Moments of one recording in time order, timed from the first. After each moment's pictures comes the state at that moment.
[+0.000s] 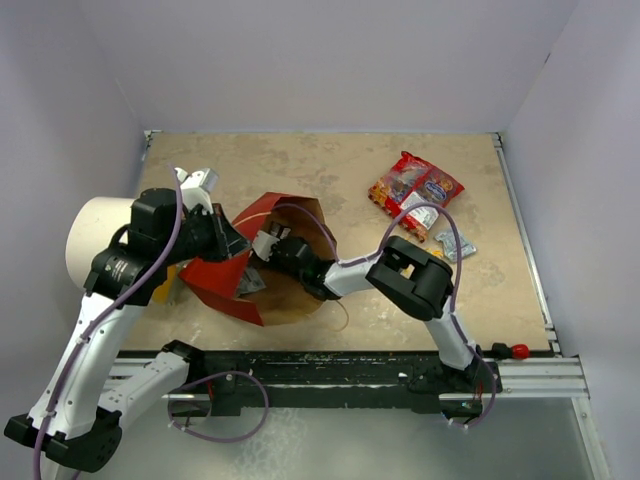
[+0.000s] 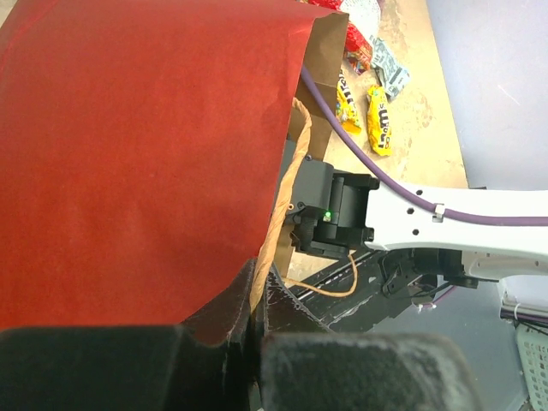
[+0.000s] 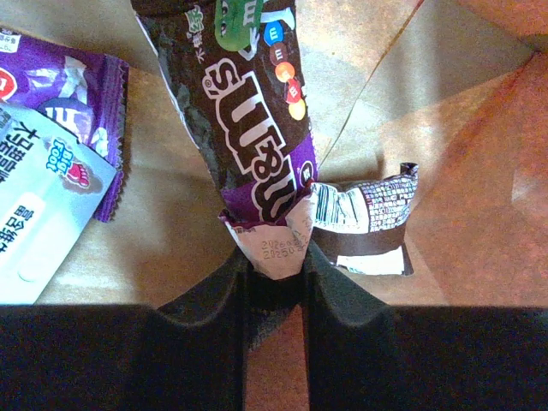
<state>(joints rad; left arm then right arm) -0.37 0.87 1.21 -0.90 0.30 -0.49 1.02 2.14 1.15 0.59 0.25 -0.40</state>
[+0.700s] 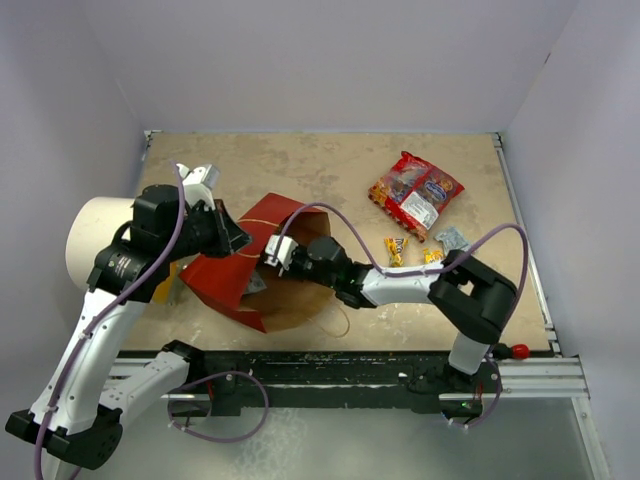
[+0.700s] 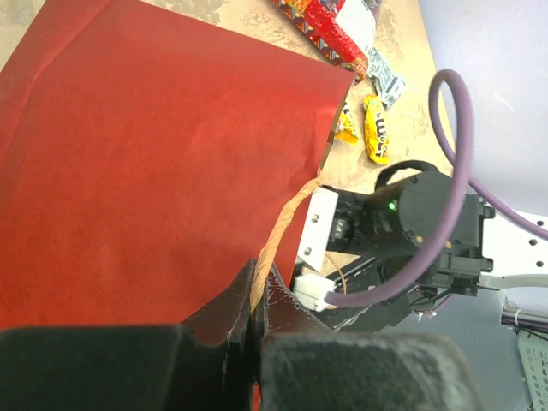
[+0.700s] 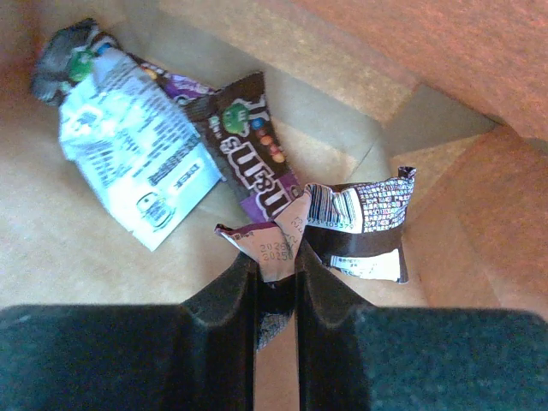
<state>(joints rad) -0.37 0.89 1.21 -0.86 0.30 -0.49 1.02 1.77 0.89 0.58 0.00 -0.38</state>
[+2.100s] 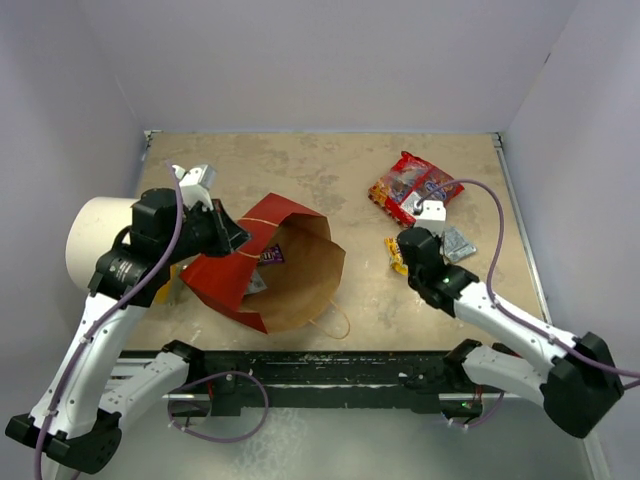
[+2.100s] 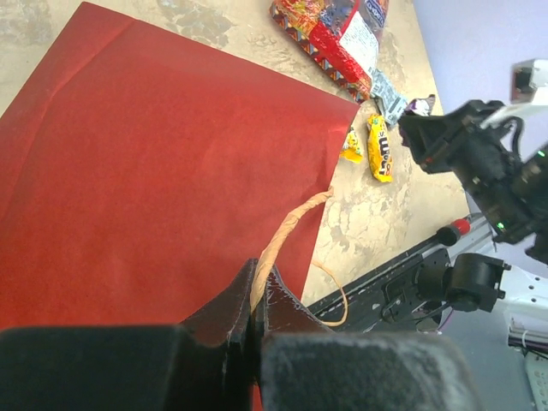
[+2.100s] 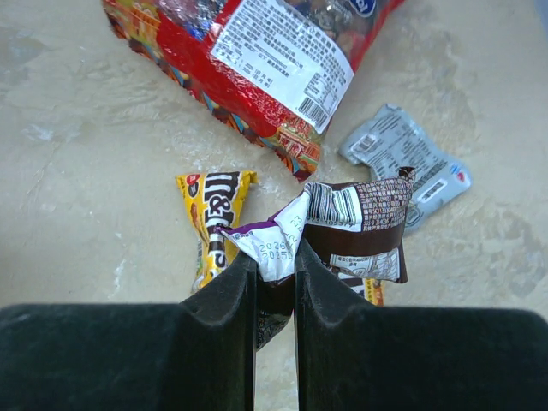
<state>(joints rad) -0.37 0.87 1.16 -0.79 0.26 -0.50 0.68 0.98 0.59 -0.18 0.78 0.31</state>
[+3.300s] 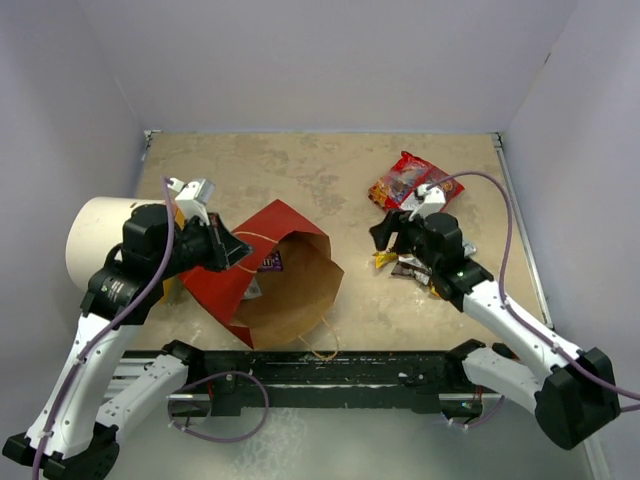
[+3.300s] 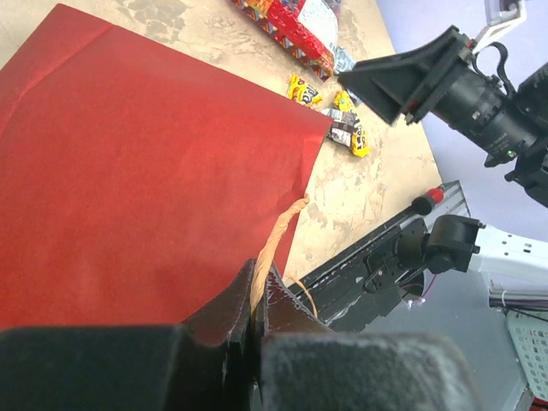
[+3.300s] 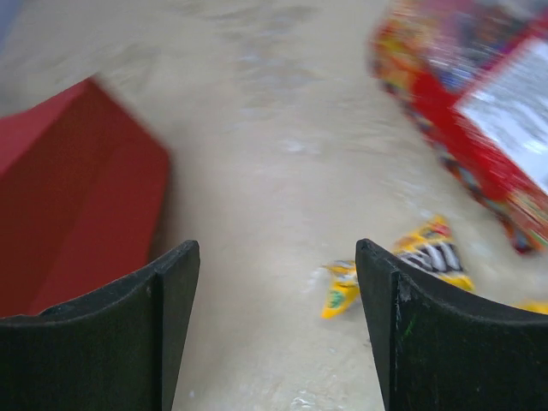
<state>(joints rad) -0.37 0.77 1.10 -0.79 0.36 -0.50 0.47 1.02 0.66 -0.06 0.18 0.47</state>
